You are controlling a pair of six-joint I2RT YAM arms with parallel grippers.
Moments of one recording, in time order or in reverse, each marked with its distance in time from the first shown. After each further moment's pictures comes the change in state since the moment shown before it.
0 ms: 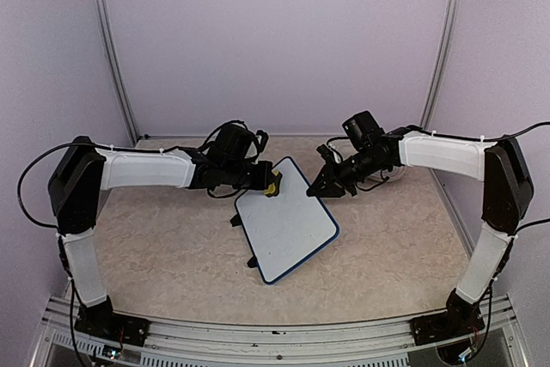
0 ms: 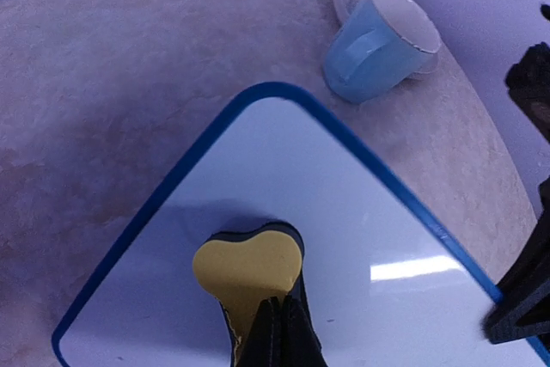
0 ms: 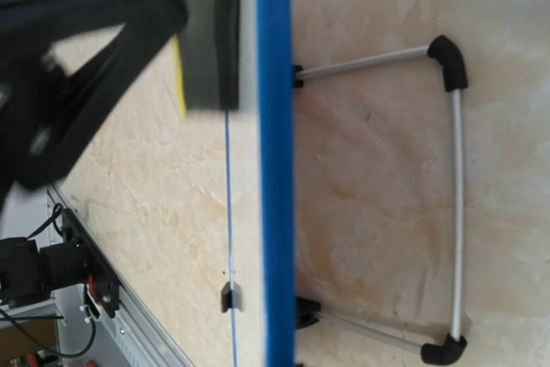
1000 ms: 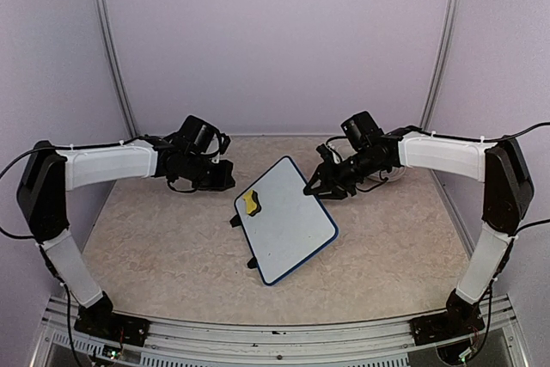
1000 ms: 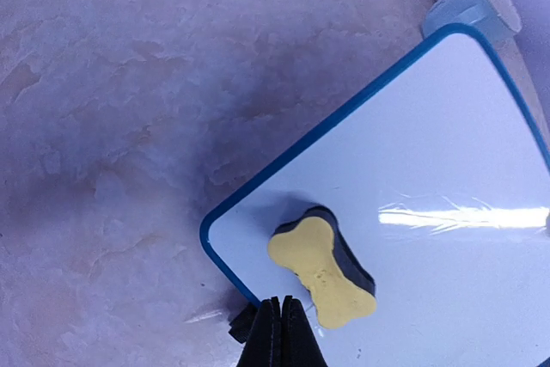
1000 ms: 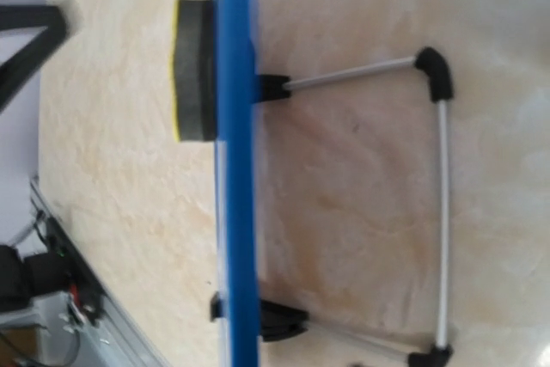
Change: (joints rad) left arm 0.145 -0.164 -0.064 -0.317 0.055 0.057; right arm 0.011 -0.005 -0.001 0.006 0.039 -0.008
